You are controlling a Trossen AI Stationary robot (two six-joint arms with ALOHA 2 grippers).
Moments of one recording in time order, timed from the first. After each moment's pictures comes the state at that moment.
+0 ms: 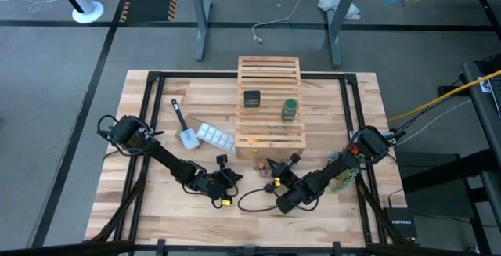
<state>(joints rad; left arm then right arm) -0.49 1.90 0.79 0.40 -0.67 -0.25 0.57 2.03 0.90 0.12 1.21 0.74</state>
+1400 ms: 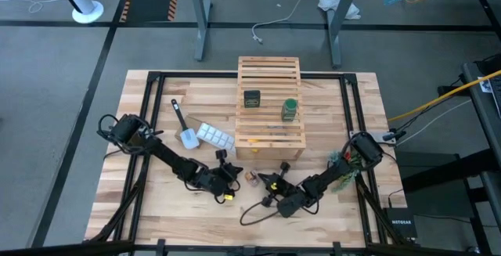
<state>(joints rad) -0.45 1.90 0.79 0.38 -0.74 -0.21 0.61 2.12 0.90 0.50 1.03 0.51</state>
